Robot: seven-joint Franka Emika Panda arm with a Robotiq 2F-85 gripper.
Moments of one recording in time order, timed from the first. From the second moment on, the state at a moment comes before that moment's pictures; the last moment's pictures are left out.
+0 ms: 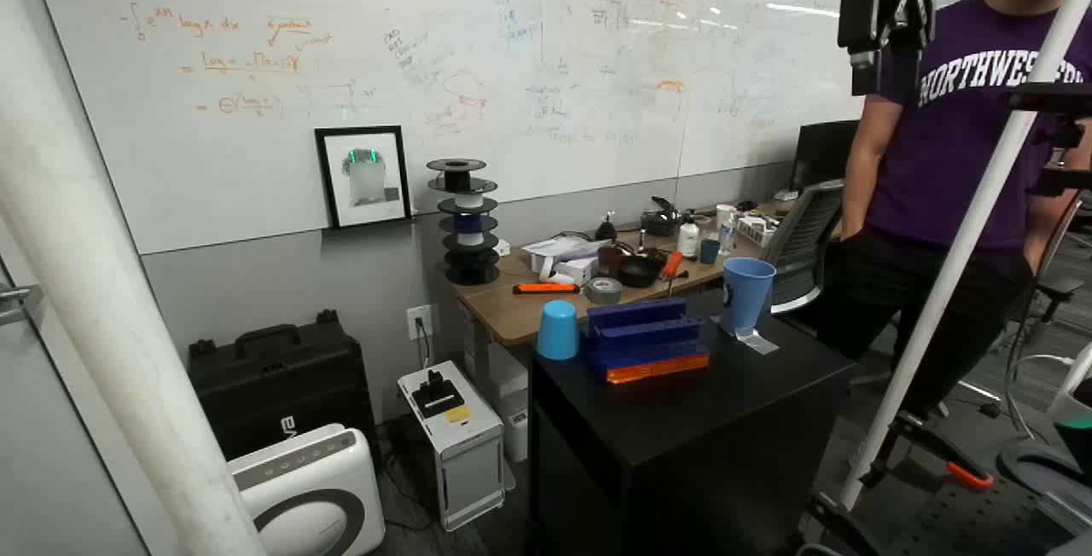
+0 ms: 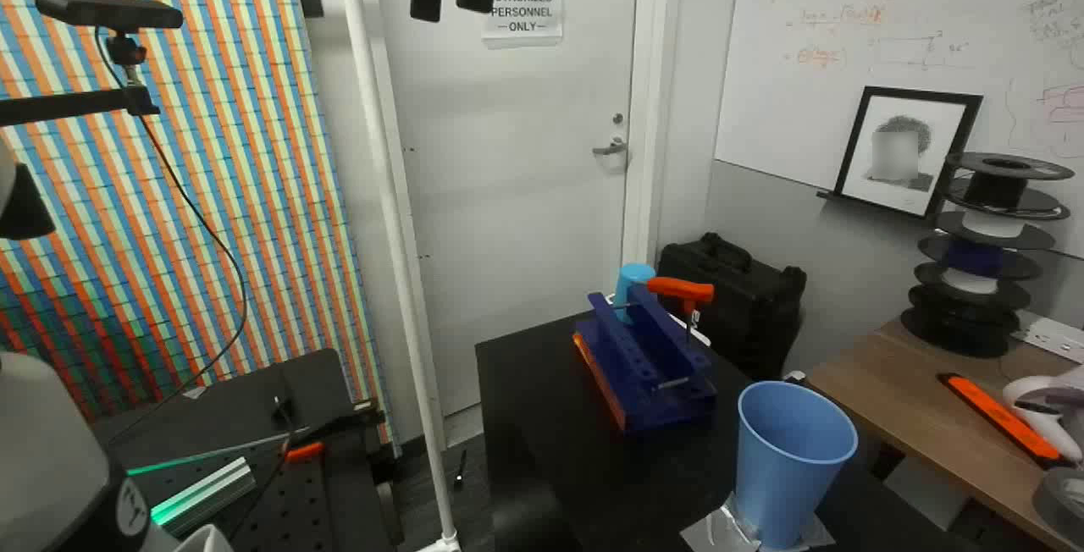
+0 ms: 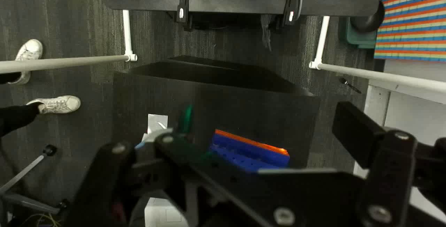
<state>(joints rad) 0.01 -0.57 0.08 -2.24 -0.02 1.46 0.01</state>
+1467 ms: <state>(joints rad) 0.01 -0.57 0.08 -2.23 -0.02 1.46 0.01</state>
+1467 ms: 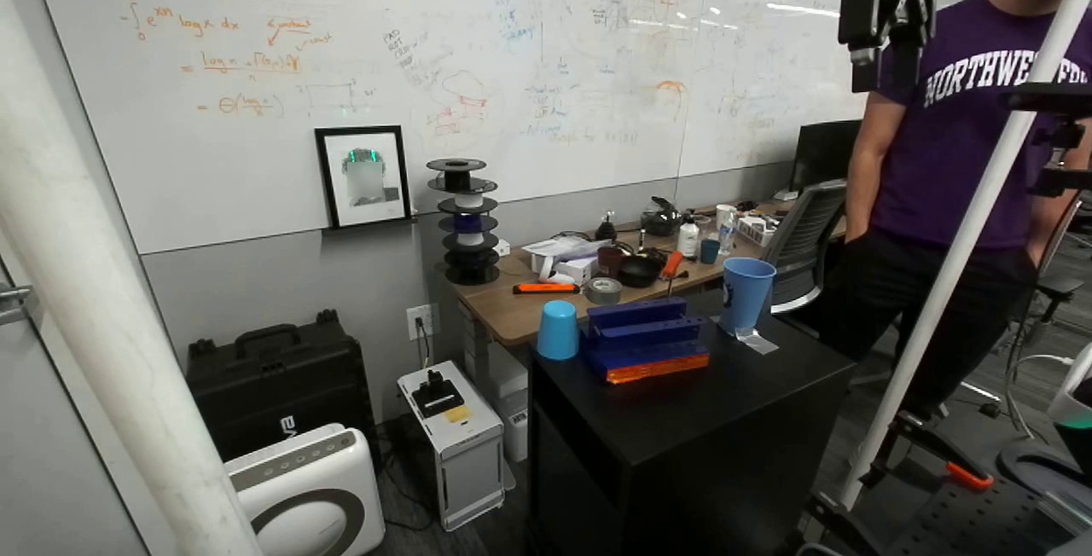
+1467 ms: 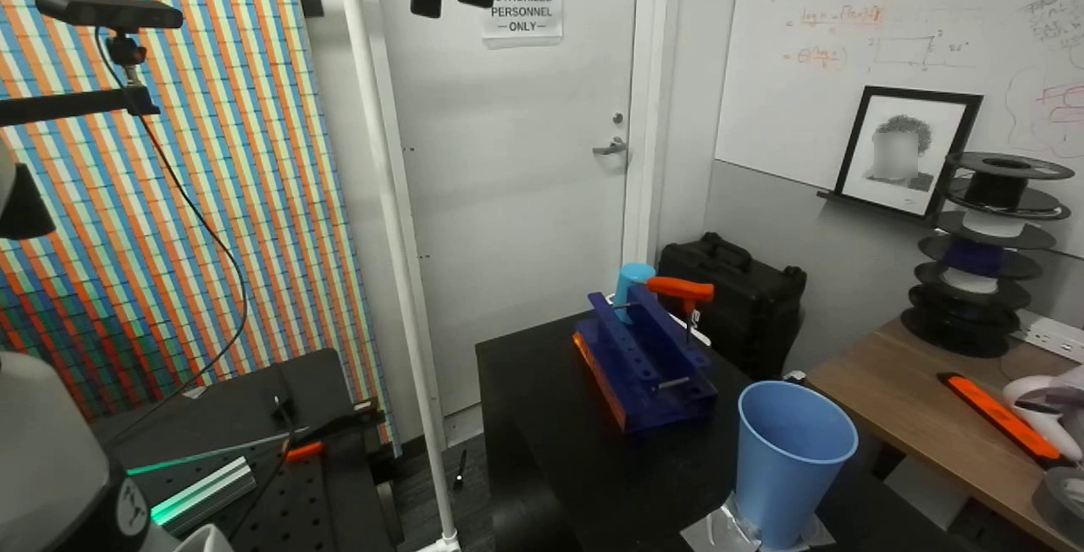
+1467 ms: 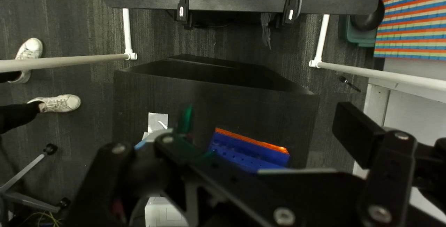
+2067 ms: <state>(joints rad) 0.01 -0.47 0.08 -2.08 0.00 1.28 0.01</state>
